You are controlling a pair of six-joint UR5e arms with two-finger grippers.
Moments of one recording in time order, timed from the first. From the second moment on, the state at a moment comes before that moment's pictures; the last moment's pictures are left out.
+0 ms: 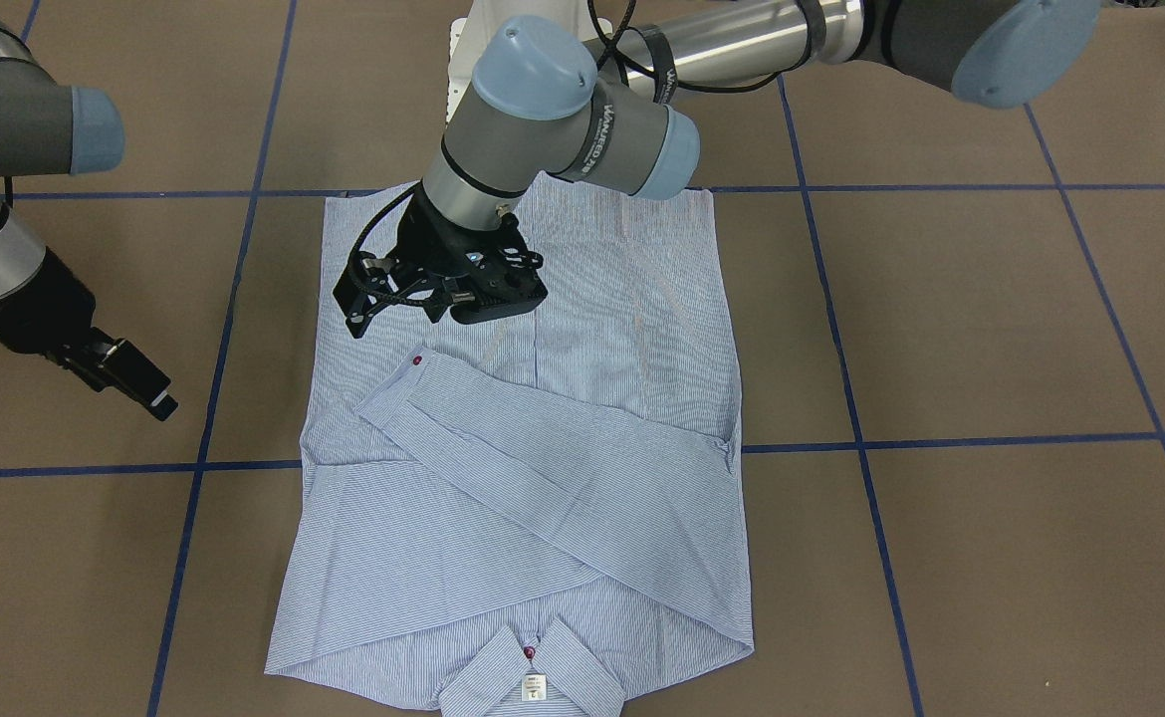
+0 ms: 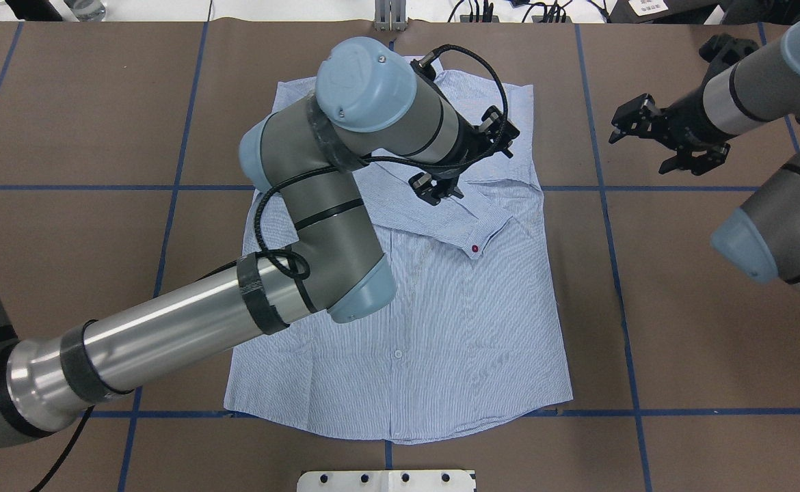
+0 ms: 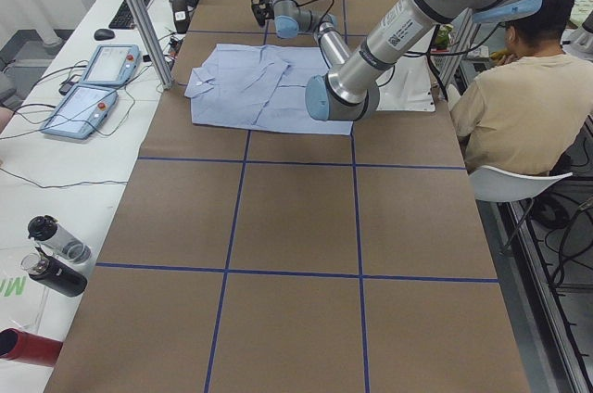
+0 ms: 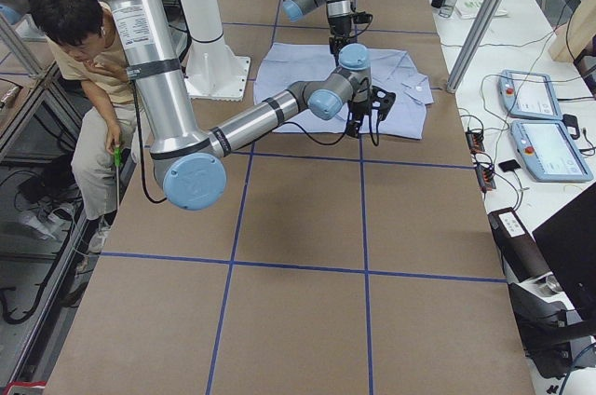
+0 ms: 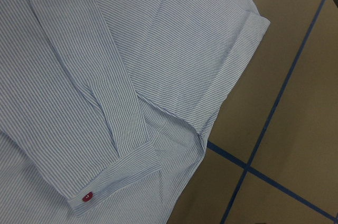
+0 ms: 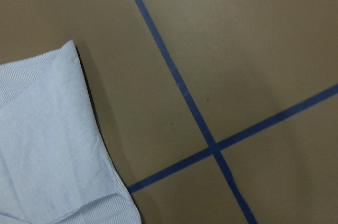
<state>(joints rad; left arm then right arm) -0.59 -2.56 -1.38 -2.12 -1.92 -1.89 0.95 -1.32 1.80 -1.24 2.09 1.44</state>
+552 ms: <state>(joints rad) -0.60 -2.15 -1.82 -2.11 -1.93 -1.67 0.52 -1.51 2.07 -1.25 1.74 1.84</state>
